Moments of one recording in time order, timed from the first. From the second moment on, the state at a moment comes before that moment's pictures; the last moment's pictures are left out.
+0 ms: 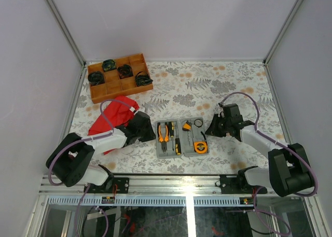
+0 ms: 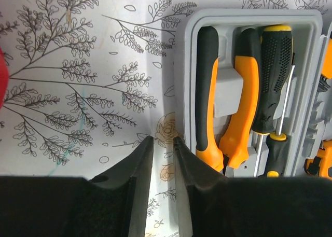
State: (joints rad) left arm -0.64 1.39 0.55 -0.06 0.01 -0.83; right arm 0.29 1.28 0.56 -0.23 -0.30 0.52
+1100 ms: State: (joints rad) left arm -0.62 1.29 0.56 -0.17 0.06 -0.79; right arm 0.28 1.24 0.36 0.15 -0.36 0.64
